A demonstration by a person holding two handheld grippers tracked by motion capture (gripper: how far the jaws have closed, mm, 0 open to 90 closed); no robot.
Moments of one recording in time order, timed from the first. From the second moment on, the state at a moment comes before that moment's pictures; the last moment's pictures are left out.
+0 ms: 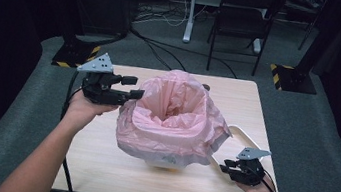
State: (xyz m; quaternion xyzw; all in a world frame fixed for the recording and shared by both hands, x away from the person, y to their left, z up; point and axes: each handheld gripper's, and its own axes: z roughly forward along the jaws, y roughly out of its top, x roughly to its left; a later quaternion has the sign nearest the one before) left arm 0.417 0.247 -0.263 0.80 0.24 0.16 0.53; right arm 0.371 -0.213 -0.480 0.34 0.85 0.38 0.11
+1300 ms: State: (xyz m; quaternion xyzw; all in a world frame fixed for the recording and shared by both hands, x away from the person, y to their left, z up) left arm 0.415 0.252 -0.255 0.80 0.25 0.17 0.53; right arm 0.352 -0.217 -0.412 0.31 0.81 0.48 0.14
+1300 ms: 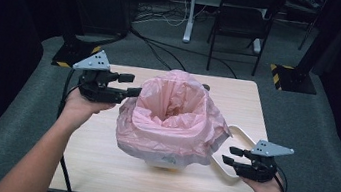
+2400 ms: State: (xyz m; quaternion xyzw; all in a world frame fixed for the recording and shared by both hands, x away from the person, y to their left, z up) left arm 0.429 0.242 -0.257 0.79 0.26 0.16 0.53; right arm 0.317 -0.189 -0.320 0.23 0.80 0.54 0.15
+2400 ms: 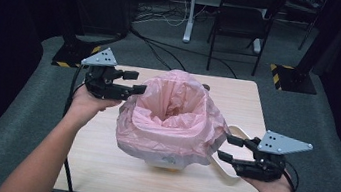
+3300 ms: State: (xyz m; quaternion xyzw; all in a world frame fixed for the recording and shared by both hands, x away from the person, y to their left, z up) left arm 0.450 0.219 -0.266 0.81 0.27 0.14 0.50; right arm 0.321 -0.153 -0.307 0.20 0.80 0.54 0.15
